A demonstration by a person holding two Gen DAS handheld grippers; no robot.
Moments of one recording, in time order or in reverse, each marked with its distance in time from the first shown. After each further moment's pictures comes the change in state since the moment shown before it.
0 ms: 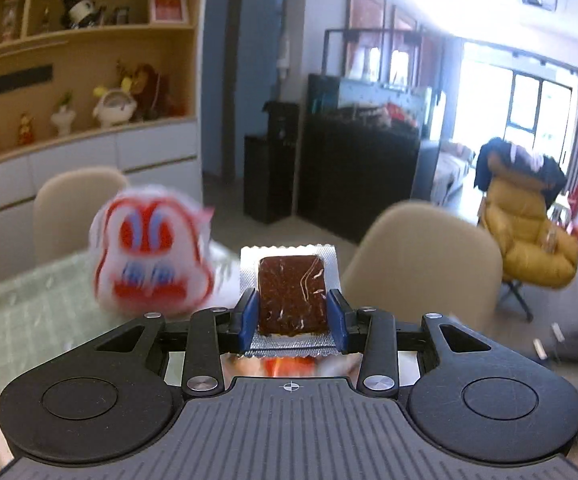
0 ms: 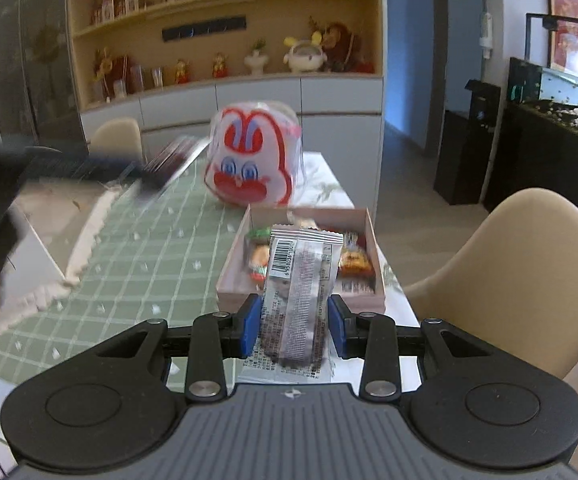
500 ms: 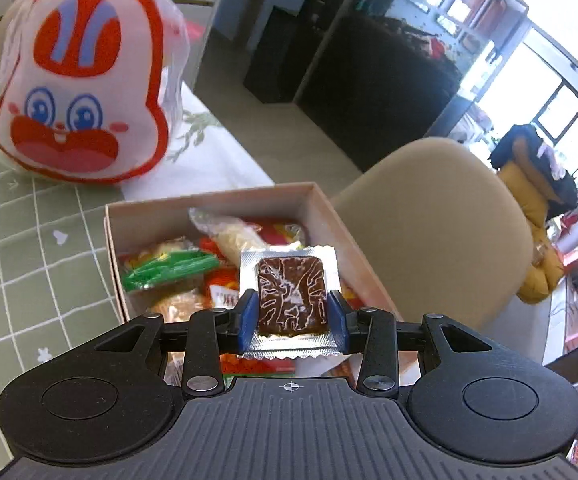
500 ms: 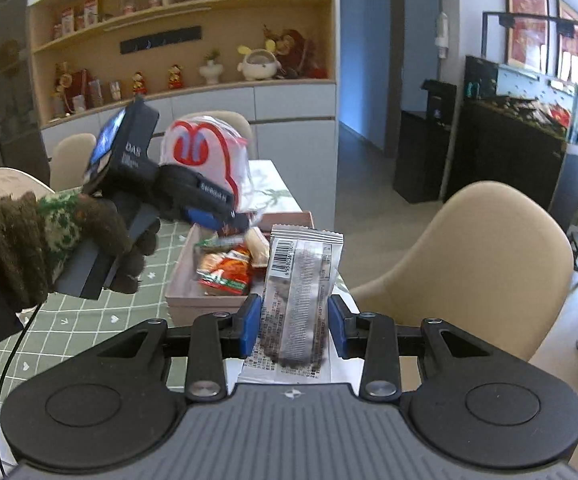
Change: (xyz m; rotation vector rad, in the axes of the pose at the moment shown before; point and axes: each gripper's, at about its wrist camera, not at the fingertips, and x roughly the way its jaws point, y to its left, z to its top) left arm 0.197 0.046 -0.046 -0.328 0.357 -0.088; right arm -0.007 -0.029 -0.006 0.058 0.017 -0.124
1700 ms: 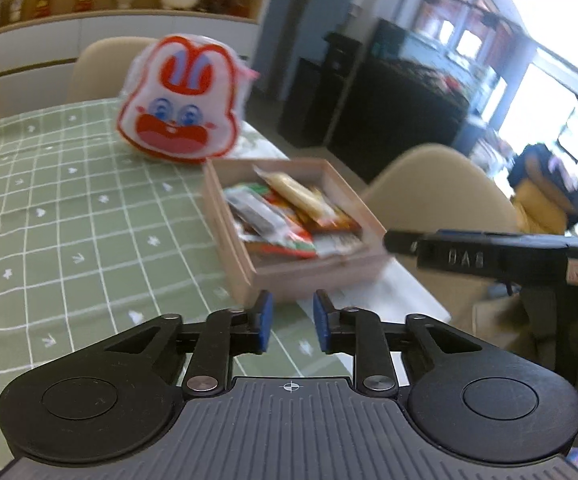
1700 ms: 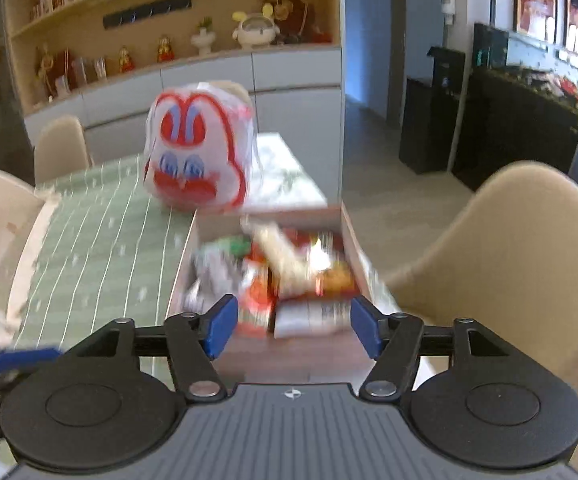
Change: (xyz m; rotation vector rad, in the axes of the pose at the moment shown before) left arm -0.164 -0.035 -0.143 0.044 -0.157 0.118; right arm 0.090 0.039 0.023 0.039 0.121 0.013
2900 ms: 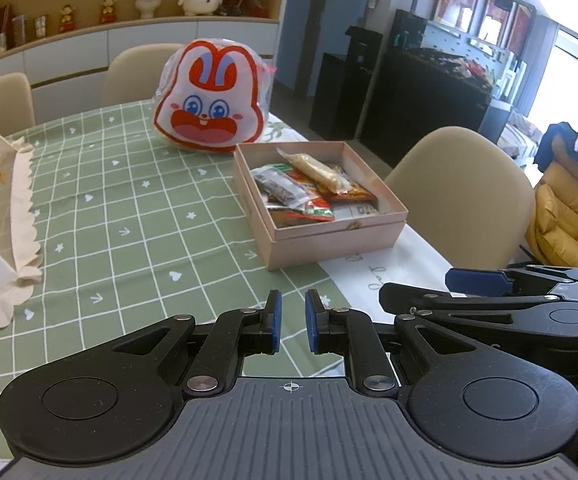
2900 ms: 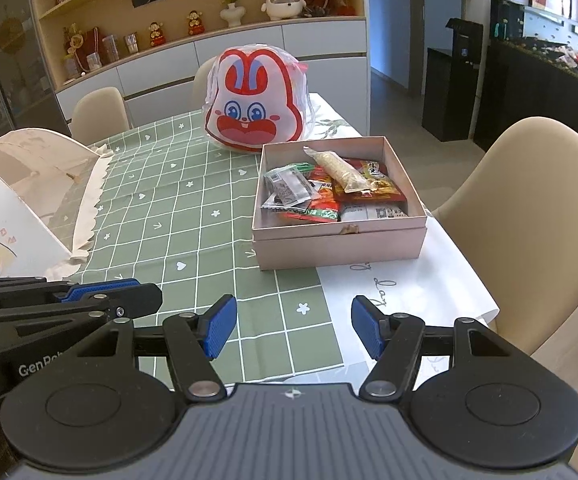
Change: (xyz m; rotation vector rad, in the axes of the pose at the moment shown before) left arm -0.045 -0.020 -0.032 0.021 0.004 0.132; right arm -0.065 0.044 -0.057 -0.010 0.056 0.063
